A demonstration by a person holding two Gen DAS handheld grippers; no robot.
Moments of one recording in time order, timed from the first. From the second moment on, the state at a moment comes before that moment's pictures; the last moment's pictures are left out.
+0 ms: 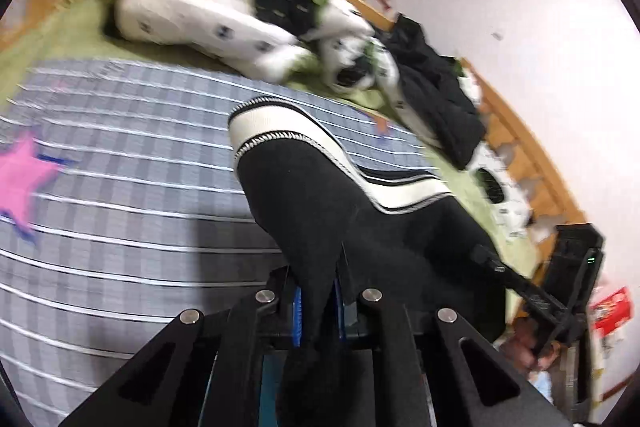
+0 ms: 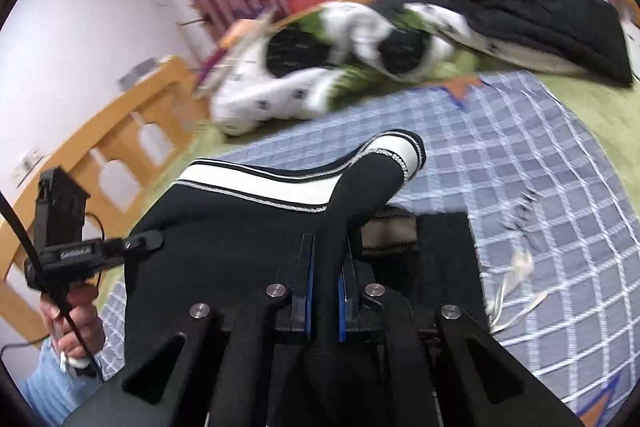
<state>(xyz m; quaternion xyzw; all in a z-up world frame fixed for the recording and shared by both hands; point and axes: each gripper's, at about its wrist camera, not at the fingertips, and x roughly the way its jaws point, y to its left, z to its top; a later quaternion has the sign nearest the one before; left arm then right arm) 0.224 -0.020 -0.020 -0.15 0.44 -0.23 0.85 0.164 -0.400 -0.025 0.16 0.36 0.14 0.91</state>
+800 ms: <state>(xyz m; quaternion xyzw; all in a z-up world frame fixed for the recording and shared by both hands) 0.189 0.053 -0.101 -0.12 0.49 -0.13 0.86 0.139 -0.357 -0.097 0.08 0.45 0.16 0.88</state>
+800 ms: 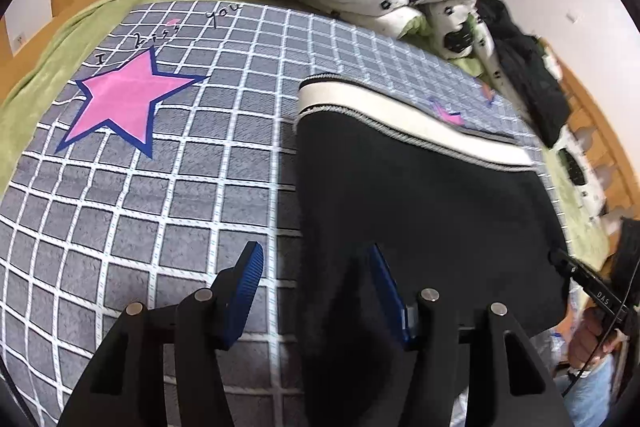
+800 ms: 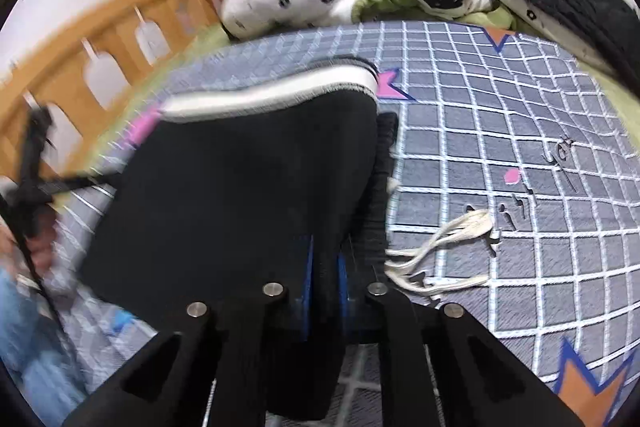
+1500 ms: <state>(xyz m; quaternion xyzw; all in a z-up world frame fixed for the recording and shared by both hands) 0.228 0.004 -0.065 -0.04 0.38 -0.13 0.91 0.200 -0.310 -0.049 -0.02 0.39 0.10 0.92</state>
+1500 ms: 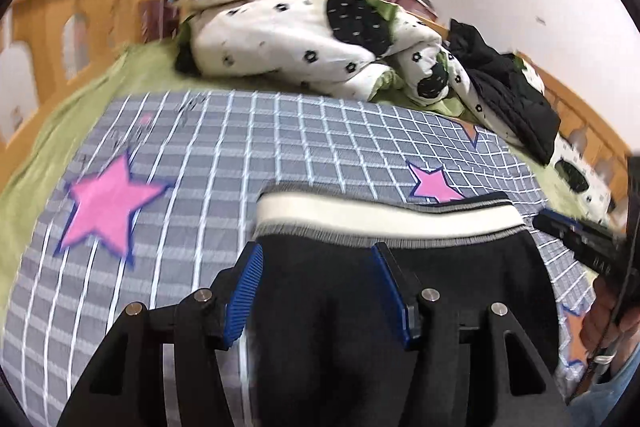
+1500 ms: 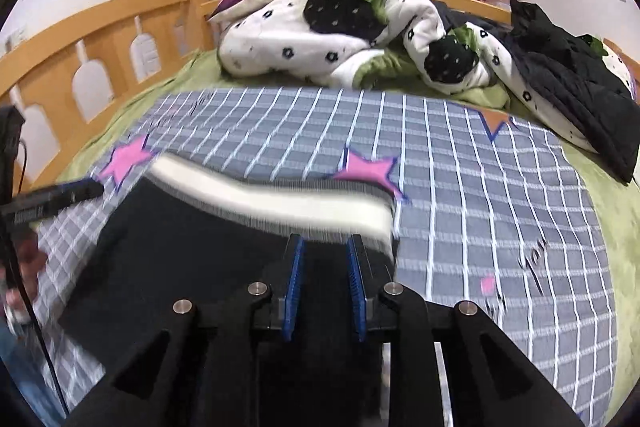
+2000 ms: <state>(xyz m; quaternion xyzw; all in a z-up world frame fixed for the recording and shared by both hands) 0.269 -0.023 -0.131 0.01 0.43 -0.09 0.90 0.259 -0.287 -0.122 -0.08 0.40 0.09 0.91</state>
